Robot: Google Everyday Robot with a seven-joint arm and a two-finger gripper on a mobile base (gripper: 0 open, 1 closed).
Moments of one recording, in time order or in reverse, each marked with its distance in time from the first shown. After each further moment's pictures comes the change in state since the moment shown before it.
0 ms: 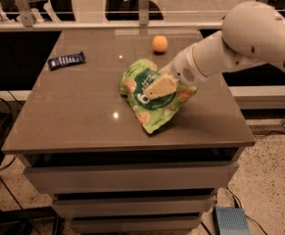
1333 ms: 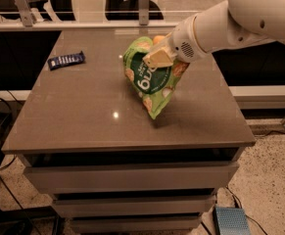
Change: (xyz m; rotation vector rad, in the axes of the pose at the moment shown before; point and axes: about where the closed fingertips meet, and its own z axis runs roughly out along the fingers) arm -0.069 -0.014 -0.033 0.086 -0.119 -0.100
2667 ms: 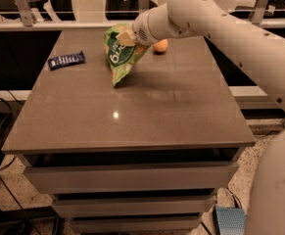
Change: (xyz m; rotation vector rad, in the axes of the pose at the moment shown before) arm -0.056 -0.087 0.133 0.097 -0.115 0.068
